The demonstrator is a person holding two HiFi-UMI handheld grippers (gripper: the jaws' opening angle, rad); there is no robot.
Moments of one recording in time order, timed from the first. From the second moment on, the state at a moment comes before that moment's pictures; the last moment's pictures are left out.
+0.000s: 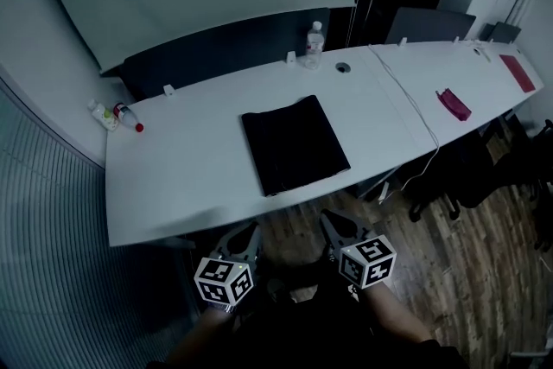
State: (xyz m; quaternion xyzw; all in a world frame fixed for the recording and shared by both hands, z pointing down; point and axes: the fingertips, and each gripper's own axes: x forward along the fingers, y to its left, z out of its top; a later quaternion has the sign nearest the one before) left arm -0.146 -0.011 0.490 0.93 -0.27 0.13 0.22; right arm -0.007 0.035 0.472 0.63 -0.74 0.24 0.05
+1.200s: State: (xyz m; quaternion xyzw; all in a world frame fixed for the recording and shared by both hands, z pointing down) left arm -0.140 0.010 0.492 0.93 -0.24 0.14 0.23; right arm -0.008 0.067 0.476 0.63 -0.73 0.27 0.01
